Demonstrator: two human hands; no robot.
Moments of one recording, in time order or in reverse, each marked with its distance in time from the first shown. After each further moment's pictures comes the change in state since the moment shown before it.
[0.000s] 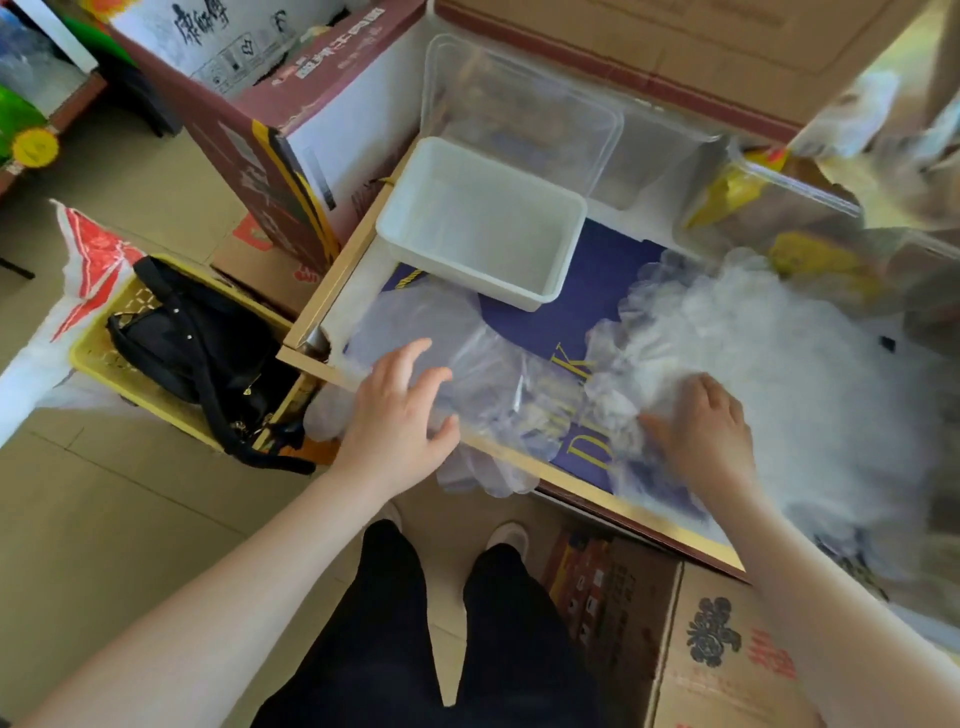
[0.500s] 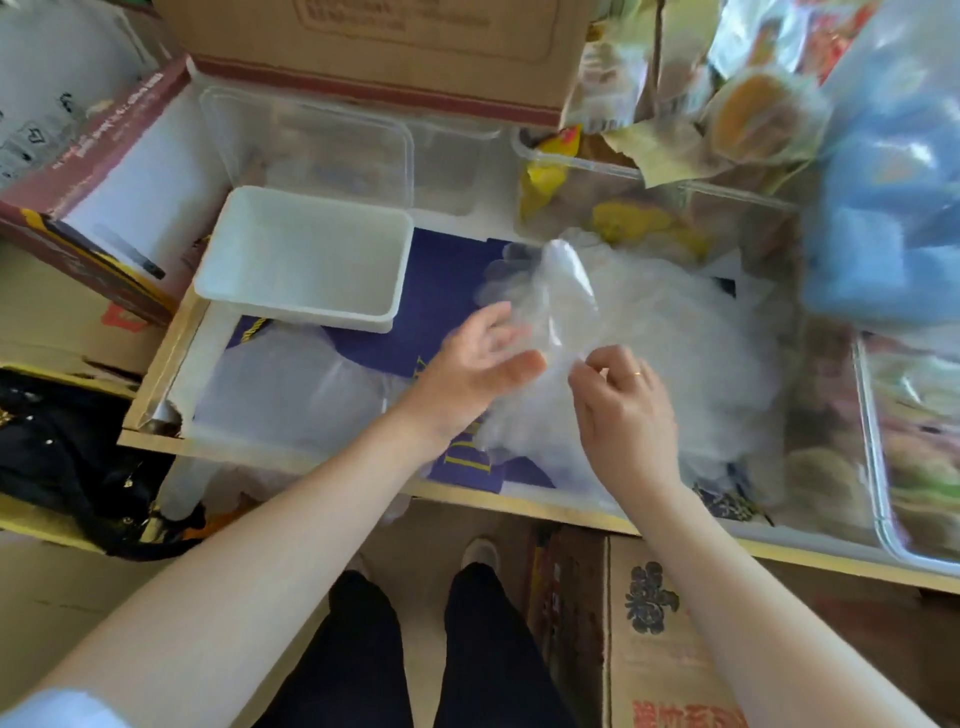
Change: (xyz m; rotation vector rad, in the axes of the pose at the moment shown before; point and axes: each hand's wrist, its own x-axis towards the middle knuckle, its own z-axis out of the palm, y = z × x) left_hand 0.080 0.170 0.018 -1.217 -0.462 -0.113; right_hand -0.031 0.027 -0.040 0.157 0.693 -0.416
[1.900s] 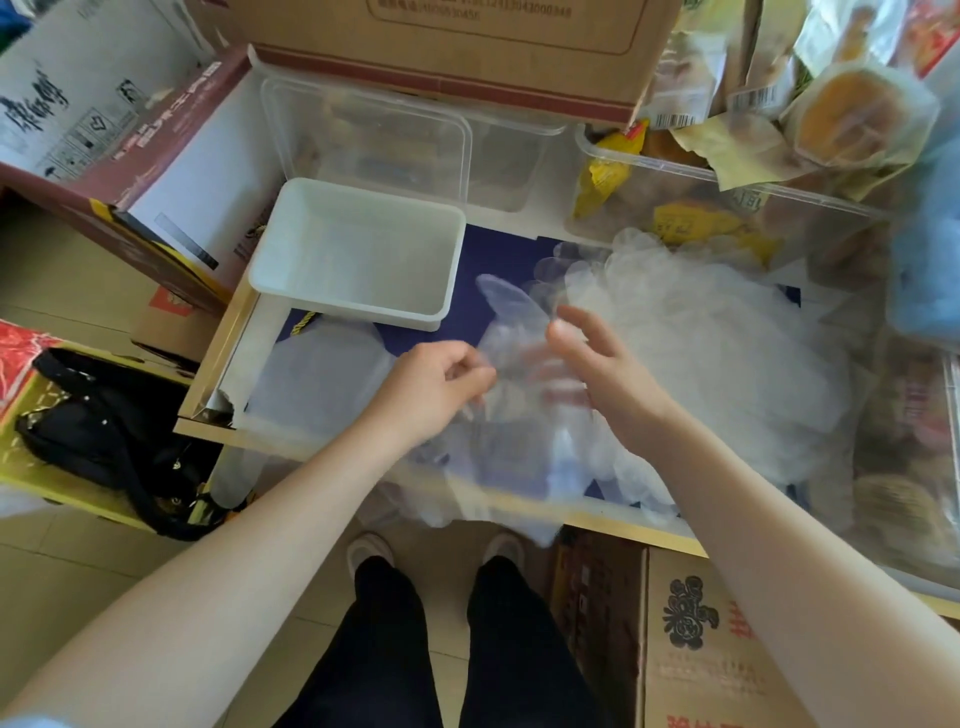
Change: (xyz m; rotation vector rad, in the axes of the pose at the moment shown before) left_hand -0.009 -0.014 -0.068 0.587 0.240 -0.004; right_hand 0.063 -0.043 0.008 1.111 -0.681 0.761
